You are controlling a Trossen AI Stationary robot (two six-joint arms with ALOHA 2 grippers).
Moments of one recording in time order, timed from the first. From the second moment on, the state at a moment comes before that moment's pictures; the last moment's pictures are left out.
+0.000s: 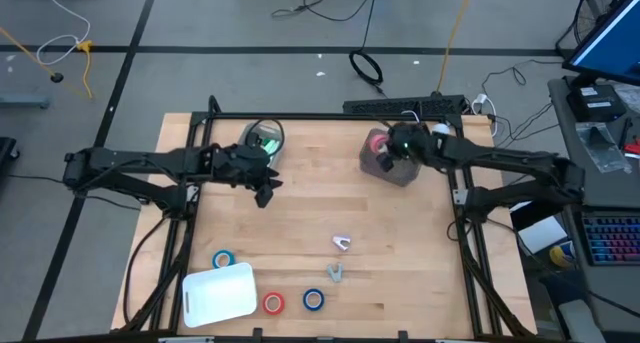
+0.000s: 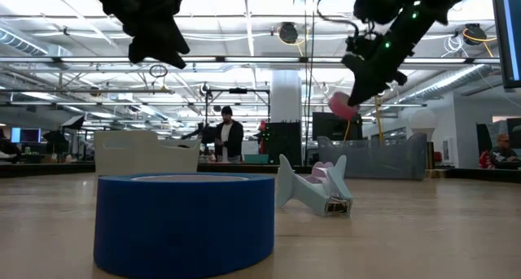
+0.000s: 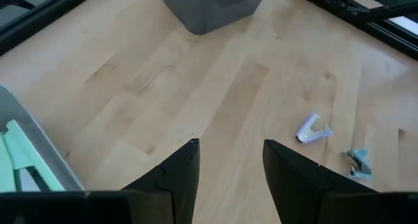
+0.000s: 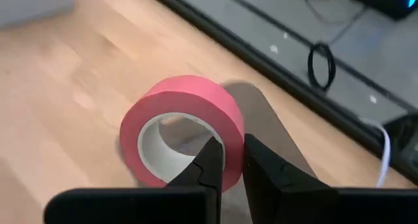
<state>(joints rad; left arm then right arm) 0.08 1.08 0.86 -0.47 -0.10 -0.43 -0.38 1.16 0.79 -0.42 0.41 0.29</state>
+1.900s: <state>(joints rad) 0.16 0.81 0.49 -0.19 -0.02 -0.51 -0.54 1.30 0.80 -0.86 0.12 0.28</state>
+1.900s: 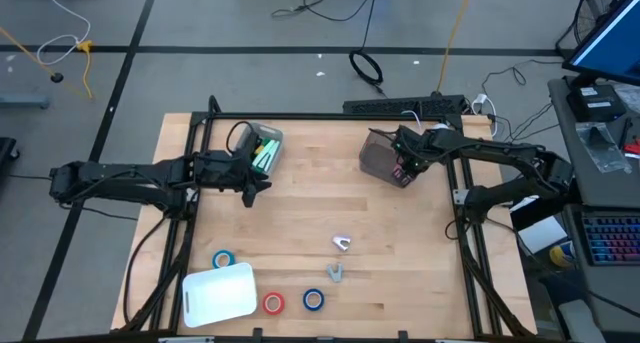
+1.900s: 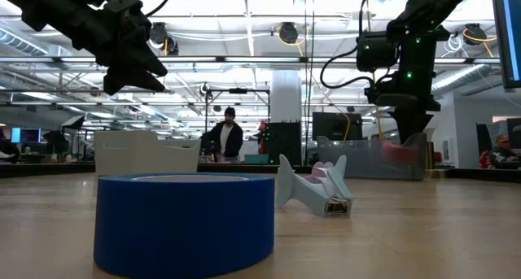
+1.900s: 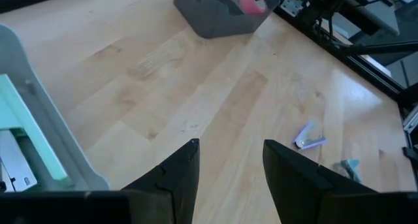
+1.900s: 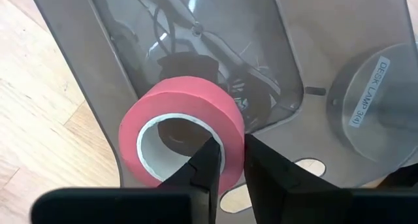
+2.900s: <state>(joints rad) 0.09 0.81 0.49 -0.14 0.00 -0.56 -0.28 0.96 0.79 -0.34 -0.29 0.47</state>
